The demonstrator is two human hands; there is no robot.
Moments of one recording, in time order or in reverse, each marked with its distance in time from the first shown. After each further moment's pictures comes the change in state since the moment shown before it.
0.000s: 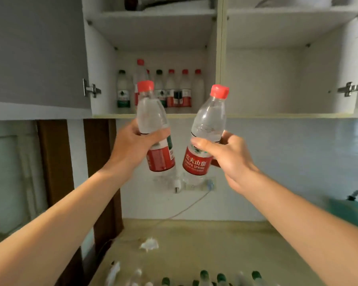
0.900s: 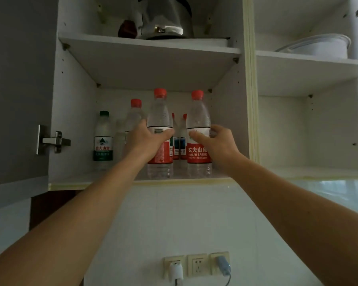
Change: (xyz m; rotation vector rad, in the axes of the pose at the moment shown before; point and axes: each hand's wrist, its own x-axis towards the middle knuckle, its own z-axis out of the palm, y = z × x) left_hand 0.322 -0.040 0.019 0.210 0.021 0.233; right_hand 0.312 -0.005 0.074 -0.246 0.228 -0.169
